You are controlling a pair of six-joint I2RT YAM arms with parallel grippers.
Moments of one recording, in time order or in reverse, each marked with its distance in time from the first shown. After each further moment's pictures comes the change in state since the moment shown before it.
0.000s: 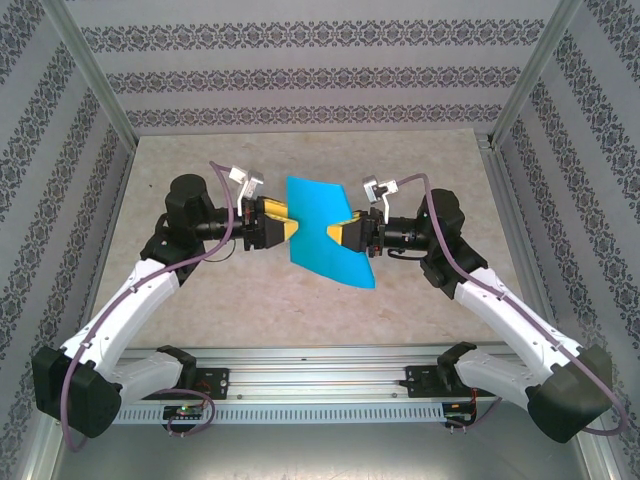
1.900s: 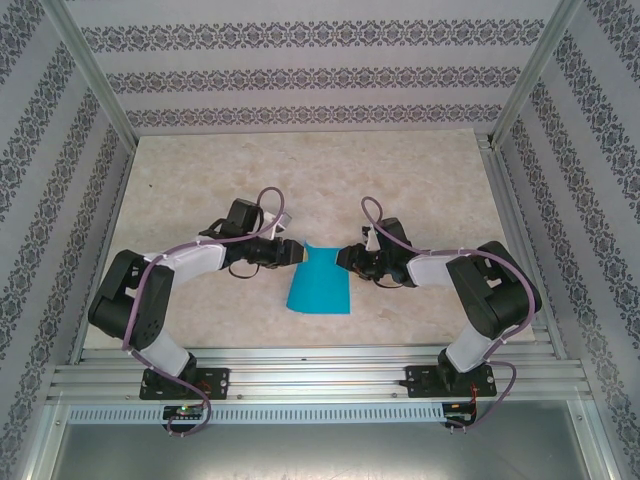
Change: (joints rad) left arm -0.045 0.530 -0.097 -0.127 -0.205 -0.134; right arm -0.066 0.612 -0.210 0.036 0.406 0.204
